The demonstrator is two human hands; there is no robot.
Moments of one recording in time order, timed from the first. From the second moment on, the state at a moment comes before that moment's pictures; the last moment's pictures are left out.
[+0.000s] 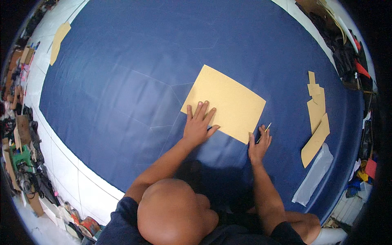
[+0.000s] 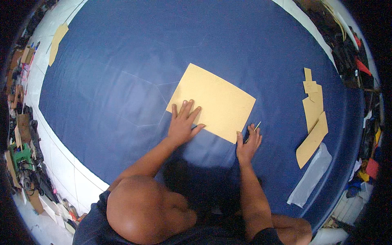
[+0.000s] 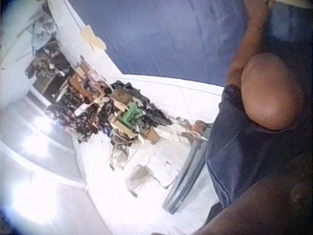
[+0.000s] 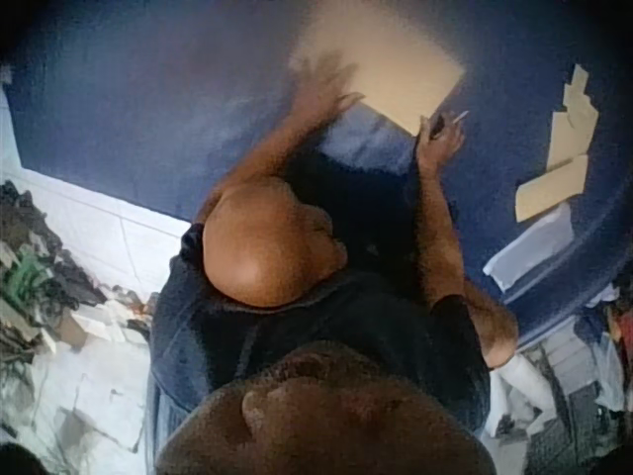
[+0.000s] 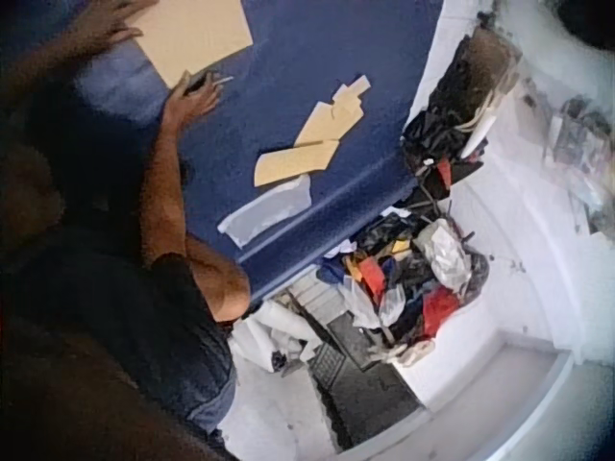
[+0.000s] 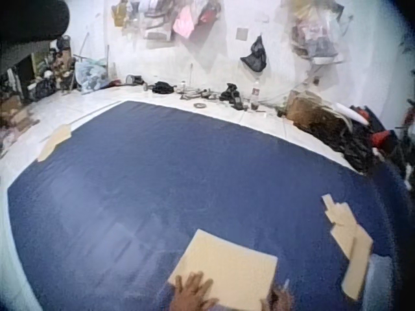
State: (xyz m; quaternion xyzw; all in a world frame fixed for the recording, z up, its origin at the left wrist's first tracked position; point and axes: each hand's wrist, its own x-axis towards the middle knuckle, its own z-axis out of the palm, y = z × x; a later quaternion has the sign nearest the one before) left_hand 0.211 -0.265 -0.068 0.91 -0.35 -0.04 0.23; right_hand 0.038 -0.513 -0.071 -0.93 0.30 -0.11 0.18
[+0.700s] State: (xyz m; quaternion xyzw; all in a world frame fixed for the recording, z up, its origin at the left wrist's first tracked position) left_hand 0.214 -0.274 -0.067 0.92 -0.36 -0.03 0.18; right_hand 0.040 -0.515 -0.065 -0.93 0.30 -0.13 0.17
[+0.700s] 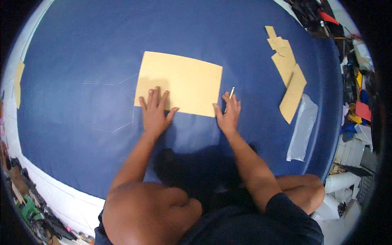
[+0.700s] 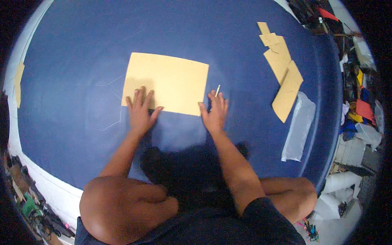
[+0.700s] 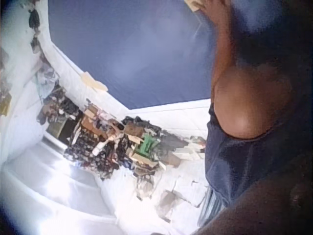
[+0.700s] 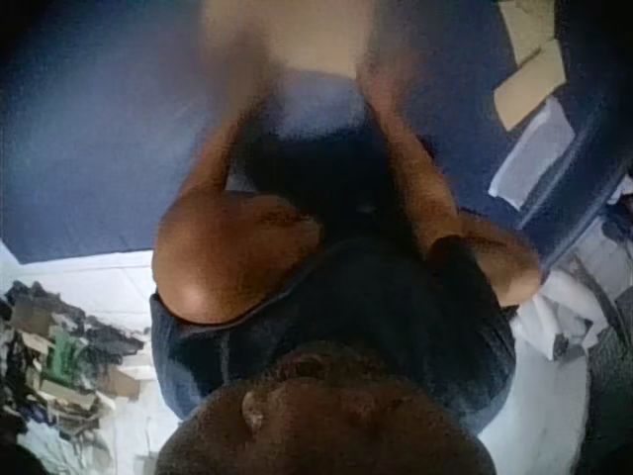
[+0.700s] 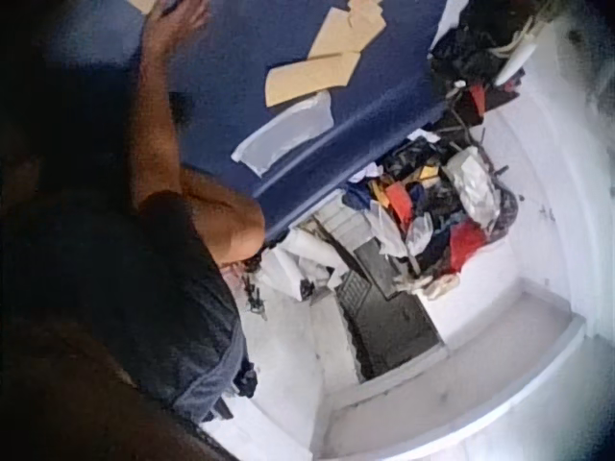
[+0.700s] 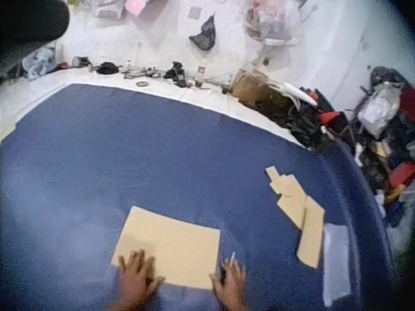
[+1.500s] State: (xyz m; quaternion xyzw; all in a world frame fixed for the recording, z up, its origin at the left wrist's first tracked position) left_hand 0.215 -0.264 -0.061 0.92 -0.35 -0.04 0.17; right_hand 0.030 -0.642 -0.037 -0.81 0.51 -0.28 0.10
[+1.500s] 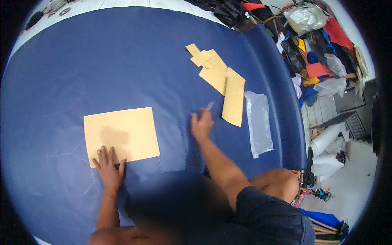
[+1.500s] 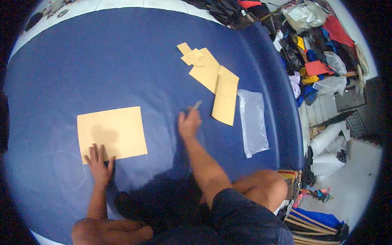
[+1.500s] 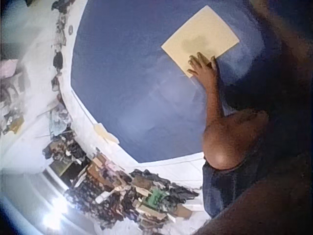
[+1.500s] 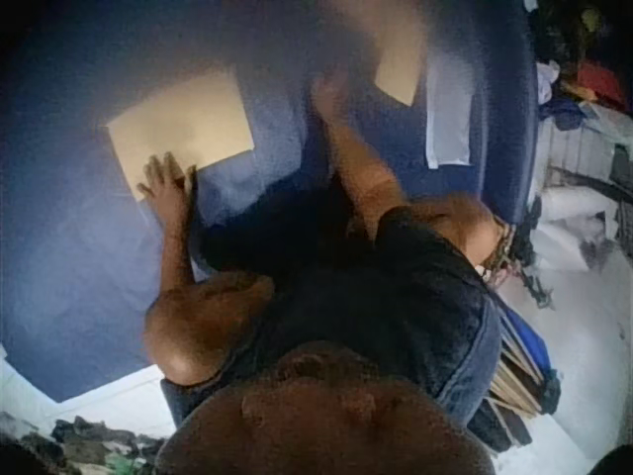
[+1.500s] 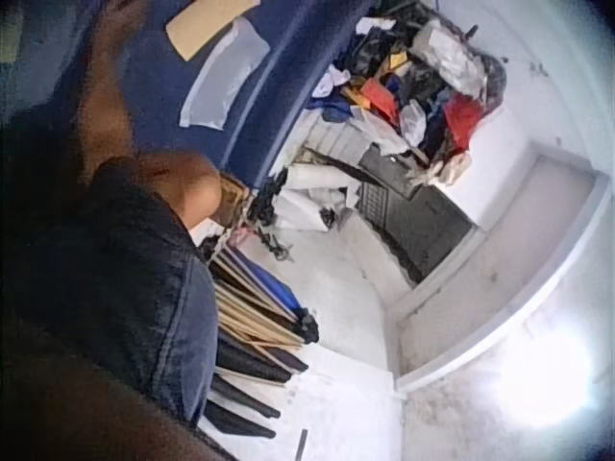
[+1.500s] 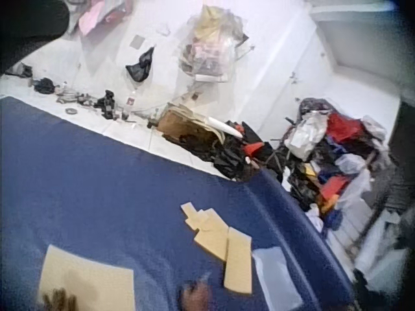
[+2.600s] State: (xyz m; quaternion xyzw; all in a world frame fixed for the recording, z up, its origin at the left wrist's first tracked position) left_hand 0.143 -0.283 -0.013 0.65 -0.57 -0.15 0.48; right_hand 0.135 -0.583 0.050 -0.72 0.31 -0.17 0.59
